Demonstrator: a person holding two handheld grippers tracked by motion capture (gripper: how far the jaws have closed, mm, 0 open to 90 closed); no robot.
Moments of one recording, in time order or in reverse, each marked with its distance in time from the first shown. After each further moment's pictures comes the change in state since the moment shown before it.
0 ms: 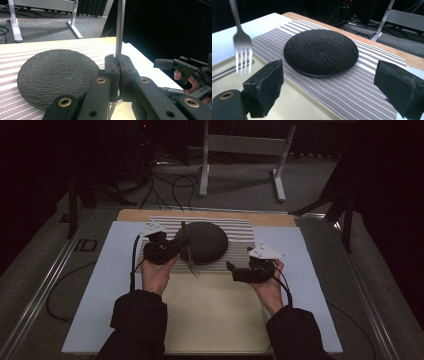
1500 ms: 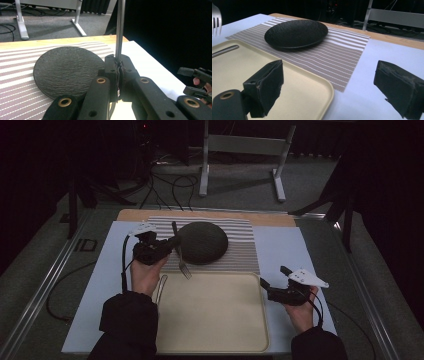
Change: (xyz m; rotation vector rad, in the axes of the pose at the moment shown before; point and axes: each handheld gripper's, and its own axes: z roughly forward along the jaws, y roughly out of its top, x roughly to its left) left arm 0.012 0.002 -0.021 0.015 0.024 -0.004; right arm -0.047 -0.075 -0.074 -0.075 -0.067 0.086
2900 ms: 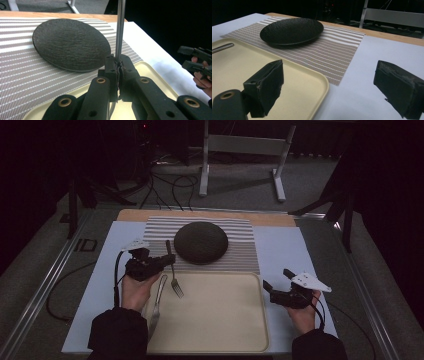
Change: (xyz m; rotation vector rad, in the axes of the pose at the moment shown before) left arm 0.014 -0.043 -0.016 0.108 -0.036 -0.040; right arm -0.003 -0.010 -0.004 0.001 -0.024 0.006
